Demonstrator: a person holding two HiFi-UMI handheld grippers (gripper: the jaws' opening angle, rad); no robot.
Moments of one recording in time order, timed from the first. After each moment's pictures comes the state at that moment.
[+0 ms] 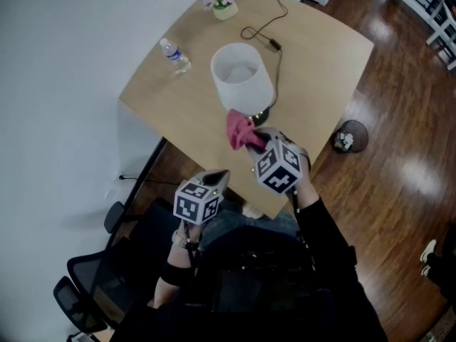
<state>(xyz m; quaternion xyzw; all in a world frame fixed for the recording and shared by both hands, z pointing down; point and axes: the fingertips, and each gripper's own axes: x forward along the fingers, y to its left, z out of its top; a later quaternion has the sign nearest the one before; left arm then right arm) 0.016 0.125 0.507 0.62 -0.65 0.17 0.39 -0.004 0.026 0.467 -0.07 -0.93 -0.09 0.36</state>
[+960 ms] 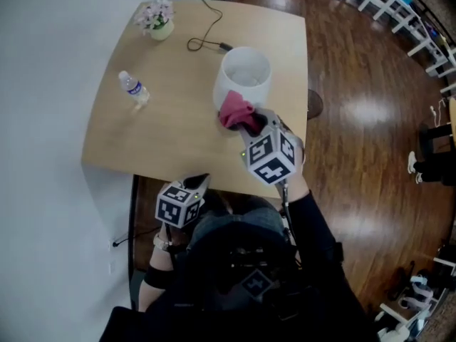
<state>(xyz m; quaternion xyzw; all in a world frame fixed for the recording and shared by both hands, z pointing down) -0.125 0.163 0.514 0.78 -0.48 0.20 0.35 -0.092 0.008 0.407 0.25 -0.89 -0.08 0.38</state>
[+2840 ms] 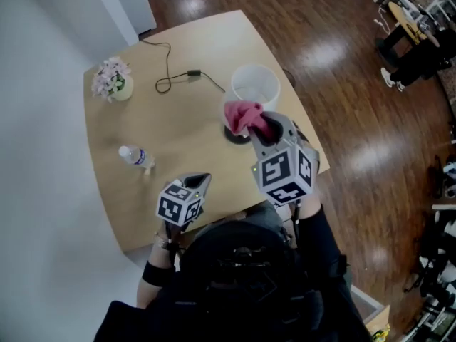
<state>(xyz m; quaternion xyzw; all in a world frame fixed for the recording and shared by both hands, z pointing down) -0.251 0.071 0.500 0.88 -0.25 0.31 0.25 -0.128 -0.009 0.327 0.52 -0.78 -0.03 0.35</state>
